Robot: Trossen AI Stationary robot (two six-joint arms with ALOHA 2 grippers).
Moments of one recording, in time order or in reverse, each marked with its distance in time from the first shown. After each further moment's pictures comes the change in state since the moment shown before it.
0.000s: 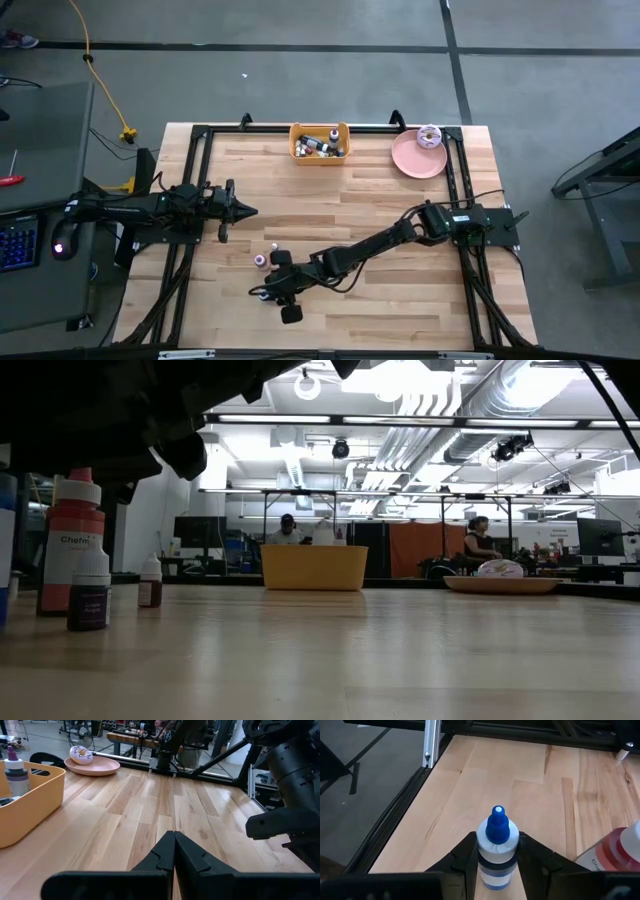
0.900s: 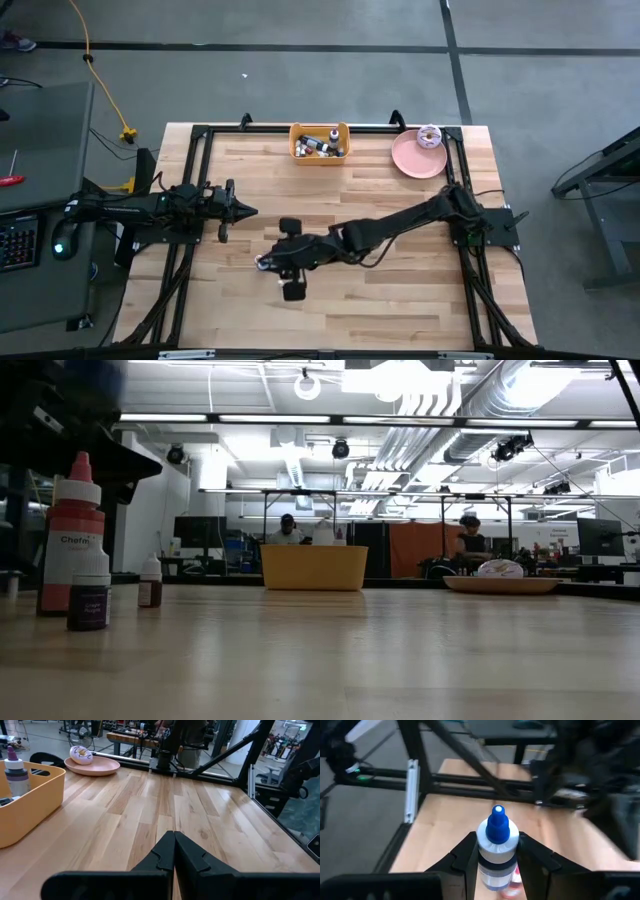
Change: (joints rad) left arm 0.000 0.000 0.000 0.000 0.002 0.000; right arm -0.036 -0.277 0.001 -0.172 0.137 -0.012
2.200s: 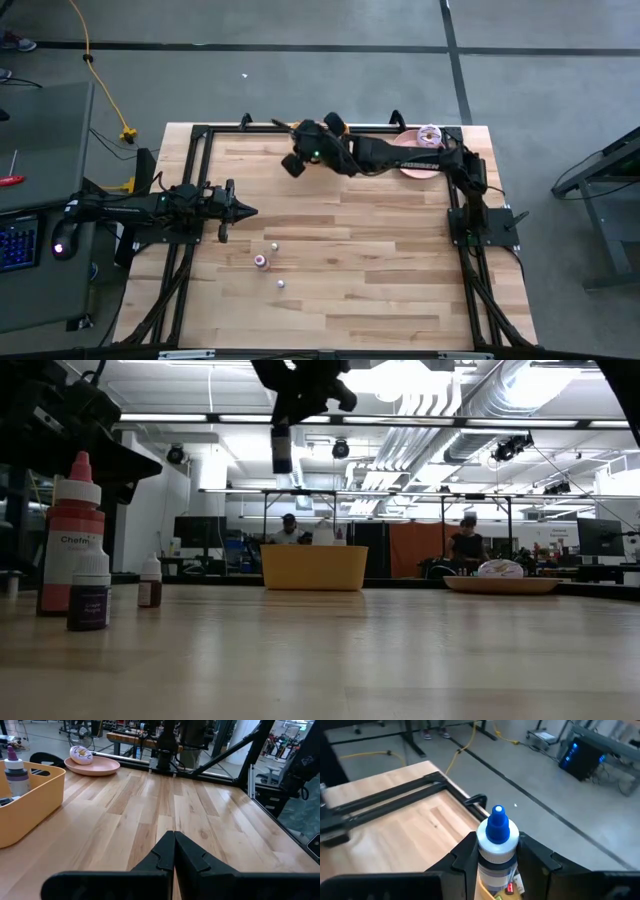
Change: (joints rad) left arm 0.000 0.000 0.000 0.000 0.000 0.000; right arm -0.430 -0.146 0.000 -0.229 0.450 0.124
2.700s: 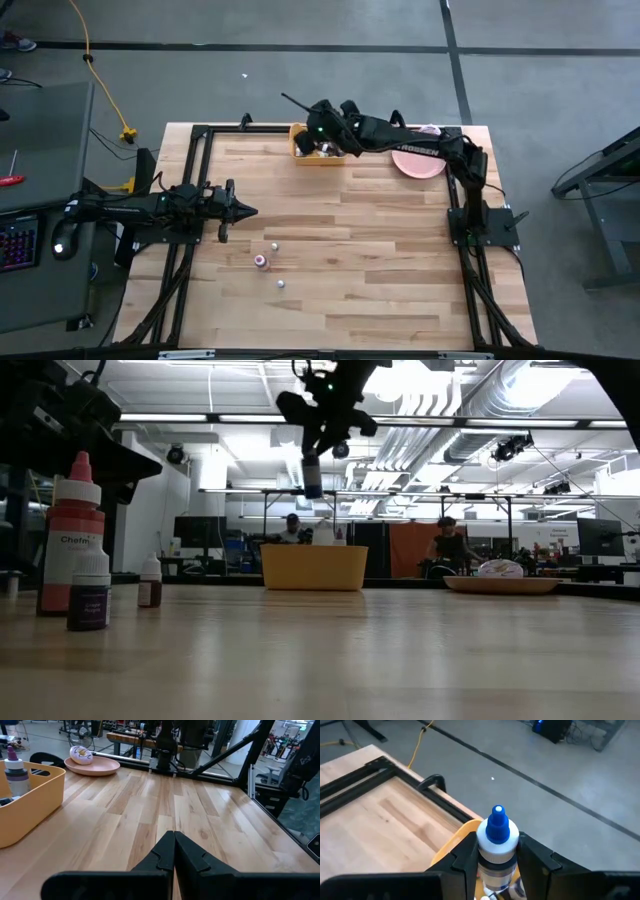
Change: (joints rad) left arm 0.000 0.000 0.000 0.000 -0.001 0.000; right arm -0.150 0.000 -0.009 -0.141 -0.023 0.147
